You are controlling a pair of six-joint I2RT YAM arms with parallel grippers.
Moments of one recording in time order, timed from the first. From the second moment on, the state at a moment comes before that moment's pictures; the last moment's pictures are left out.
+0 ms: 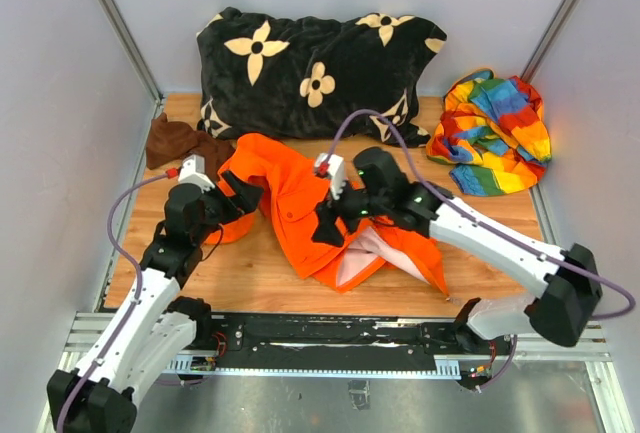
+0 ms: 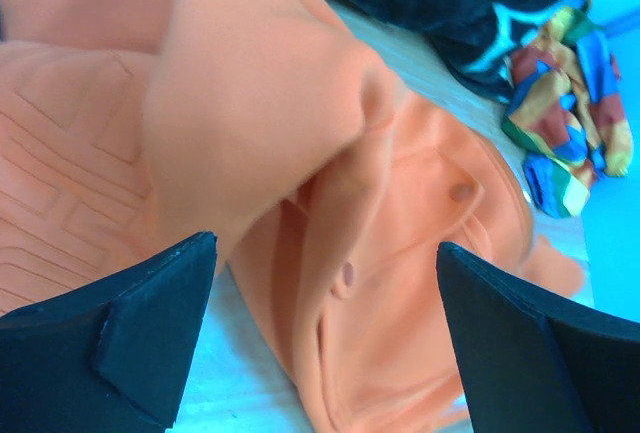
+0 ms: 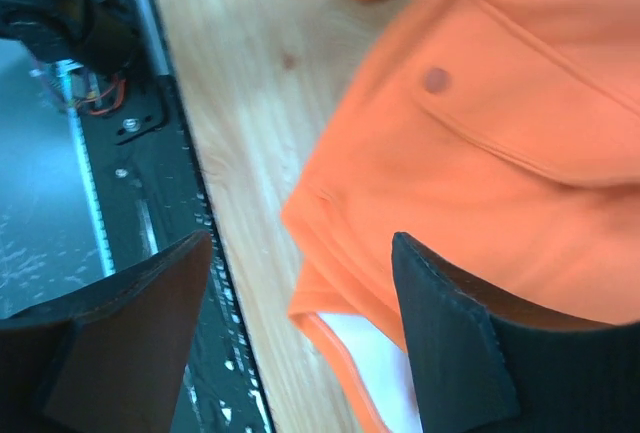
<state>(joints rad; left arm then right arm) -0.24 0.71 0.52 -0.14 0.03 -0.67 0.90 1.38 1.15 -0.41 -0.46 -0.01</state>
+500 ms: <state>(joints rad) -0.53 0.84 0.41 -0.06 -0.16 -0.79 0.51 1.14 0.78 -0.39 -0.30 0.09</state>
